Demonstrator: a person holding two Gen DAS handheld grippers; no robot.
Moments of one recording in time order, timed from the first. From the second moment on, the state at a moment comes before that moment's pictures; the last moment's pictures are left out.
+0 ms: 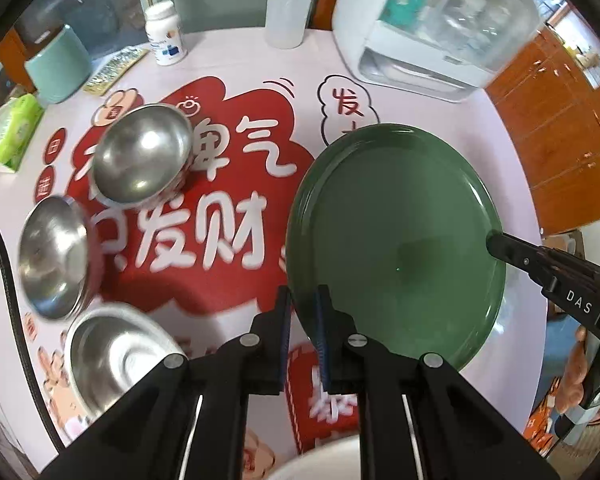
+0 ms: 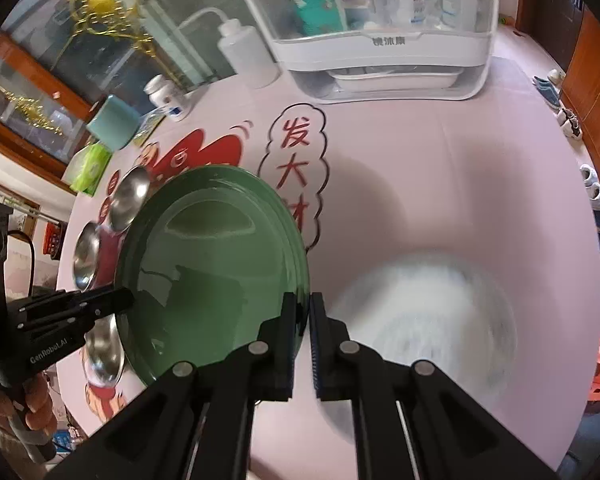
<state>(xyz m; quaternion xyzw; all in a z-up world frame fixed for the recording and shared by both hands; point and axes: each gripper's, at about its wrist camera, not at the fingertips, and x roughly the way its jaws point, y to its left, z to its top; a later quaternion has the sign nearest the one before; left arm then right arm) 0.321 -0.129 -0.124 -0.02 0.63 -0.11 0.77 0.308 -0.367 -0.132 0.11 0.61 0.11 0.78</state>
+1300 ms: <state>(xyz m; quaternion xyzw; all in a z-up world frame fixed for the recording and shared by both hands) 0.035 -0.094 -0.209 0.01 0.66 -0.15 0.74 0.004 -0.324 -0.184 0.13 0.65 0.04 0.75</state>
